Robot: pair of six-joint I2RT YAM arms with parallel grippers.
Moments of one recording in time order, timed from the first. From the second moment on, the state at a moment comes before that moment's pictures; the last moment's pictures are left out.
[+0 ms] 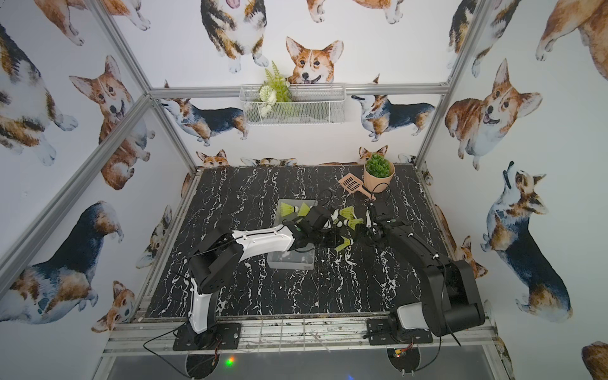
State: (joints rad) left arm -0.92 1.97 1.33 -0.09 0.31 -0.79; right arm 0.26 1.34 0.82 -0.58 -0.13 0.44
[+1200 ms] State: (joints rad) left arm -0.43 1.54 1.26 -0.66 0.45 -0.28; right arm 0.25 1.03 0.82 -0.67 -0.08 0.36
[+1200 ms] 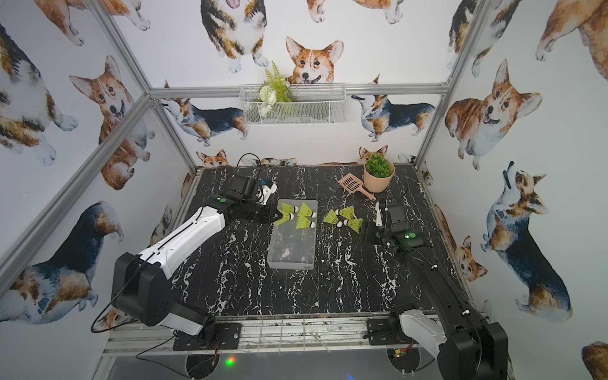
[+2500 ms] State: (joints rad) left arm -0.41 1.84 1.36 -0.67 0.50 -0.22; right arm 0.25 1.00 0.82 -0.69 -0.09 0.36
